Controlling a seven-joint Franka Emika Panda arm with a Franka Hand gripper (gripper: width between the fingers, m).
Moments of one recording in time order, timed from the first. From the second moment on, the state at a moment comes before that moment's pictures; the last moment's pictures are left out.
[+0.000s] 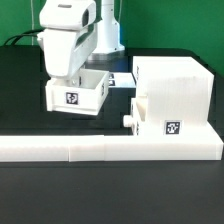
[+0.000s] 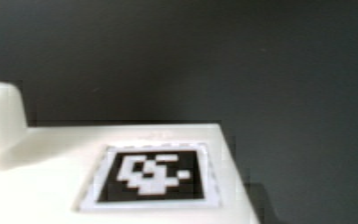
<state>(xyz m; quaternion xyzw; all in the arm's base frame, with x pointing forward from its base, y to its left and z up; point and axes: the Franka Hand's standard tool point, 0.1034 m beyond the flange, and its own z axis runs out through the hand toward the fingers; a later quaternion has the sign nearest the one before) 0.491 -0.058 0.051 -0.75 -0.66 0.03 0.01</state>
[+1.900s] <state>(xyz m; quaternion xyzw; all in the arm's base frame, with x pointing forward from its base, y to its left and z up) 0.540 -0.050 0.063 -0.71 -0.71 0.00 -0.03</state>
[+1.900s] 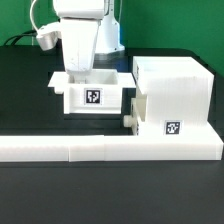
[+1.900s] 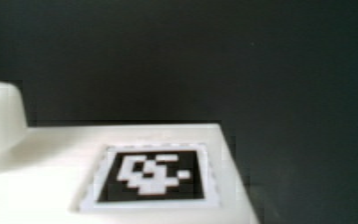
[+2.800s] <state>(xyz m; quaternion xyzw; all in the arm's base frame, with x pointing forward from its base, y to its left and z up) 0.547 -0.014 0.062 -0.75 -0.66 0.01 -0.02</state>
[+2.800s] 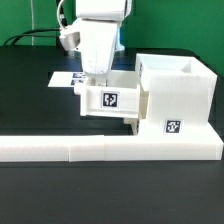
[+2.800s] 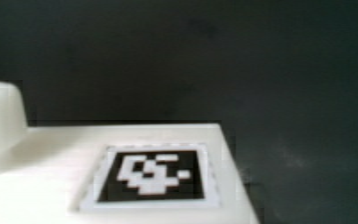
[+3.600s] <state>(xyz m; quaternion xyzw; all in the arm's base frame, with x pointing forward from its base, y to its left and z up) 0.551 -0.011 0.054 -0.71 -0.71 0.02 -0.03</state>
